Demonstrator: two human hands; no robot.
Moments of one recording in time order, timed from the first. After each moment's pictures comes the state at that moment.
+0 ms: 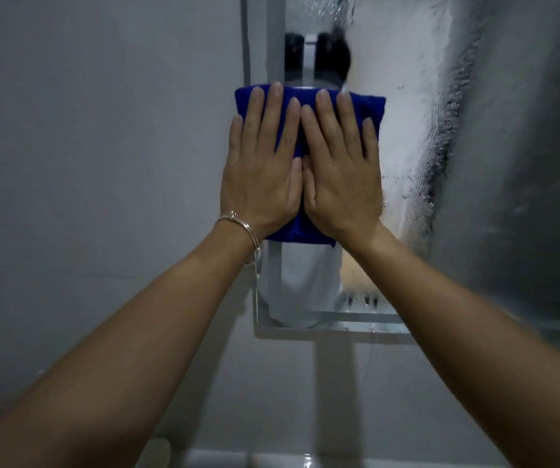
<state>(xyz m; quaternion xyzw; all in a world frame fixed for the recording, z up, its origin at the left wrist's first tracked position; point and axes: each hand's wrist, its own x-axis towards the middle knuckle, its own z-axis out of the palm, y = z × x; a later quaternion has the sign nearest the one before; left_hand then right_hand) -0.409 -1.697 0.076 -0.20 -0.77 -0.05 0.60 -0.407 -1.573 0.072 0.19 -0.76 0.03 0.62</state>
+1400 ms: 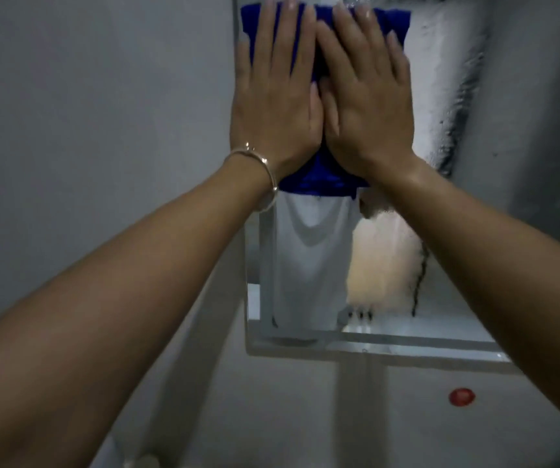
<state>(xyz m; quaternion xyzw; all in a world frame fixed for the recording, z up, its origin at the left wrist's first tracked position) -0.406 -1.666 0.157 -0.12 -0.78 -0.03 0.61 -0.409 -1.542 0.160 0.20 -0.74 0.00 0.64</state>
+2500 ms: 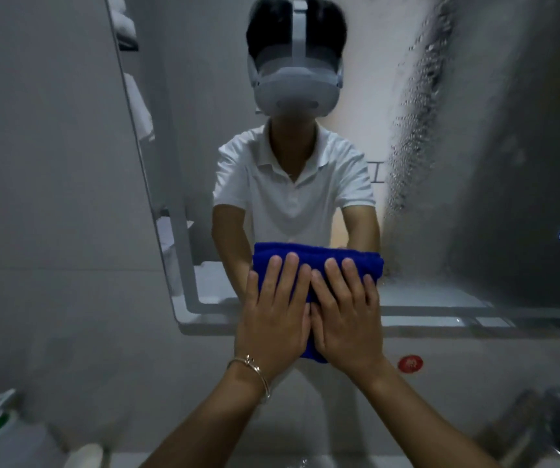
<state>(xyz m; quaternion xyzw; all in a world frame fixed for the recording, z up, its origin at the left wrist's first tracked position) -0.400 -1.579 -0.138 -0.20 -0.81 0.00 0.55 -0.400 -1.441 -0.141 0.20 -0.78 0.00 0.60</state>
